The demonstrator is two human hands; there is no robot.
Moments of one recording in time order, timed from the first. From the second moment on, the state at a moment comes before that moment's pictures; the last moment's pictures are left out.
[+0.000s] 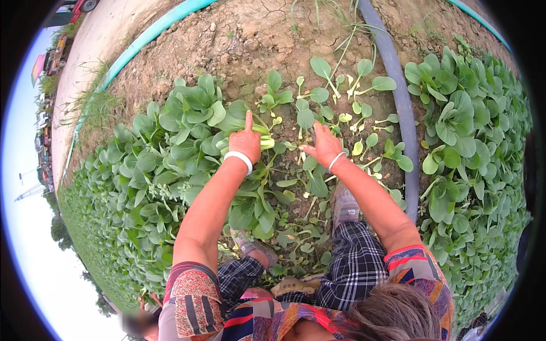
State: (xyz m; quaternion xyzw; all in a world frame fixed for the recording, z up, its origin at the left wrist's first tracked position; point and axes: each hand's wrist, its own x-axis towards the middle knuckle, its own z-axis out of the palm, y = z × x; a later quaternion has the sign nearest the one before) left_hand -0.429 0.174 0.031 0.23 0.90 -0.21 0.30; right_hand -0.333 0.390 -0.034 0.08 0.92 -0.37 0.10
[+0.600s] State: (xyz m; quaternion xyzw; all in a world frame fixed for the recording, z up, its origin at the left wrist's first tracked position) left_hand -0.381 0.150 -0.003 0.22 0.95 -0.11 0.20; right_hand -0.335 0.344 -0.076 0.03 0.80 -0.54 0.27
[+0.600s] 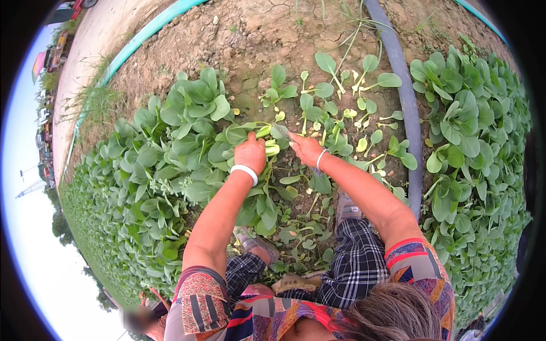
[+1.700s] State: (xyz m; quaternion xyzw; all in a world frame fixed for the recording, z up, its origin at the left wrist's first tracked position) left_hand -0.350 0.162 -0.012 0.18 0.95 -0.12 0.21; right_hand -0.345 0.352 -0.071 0.11 0.68 -0.60 0.40
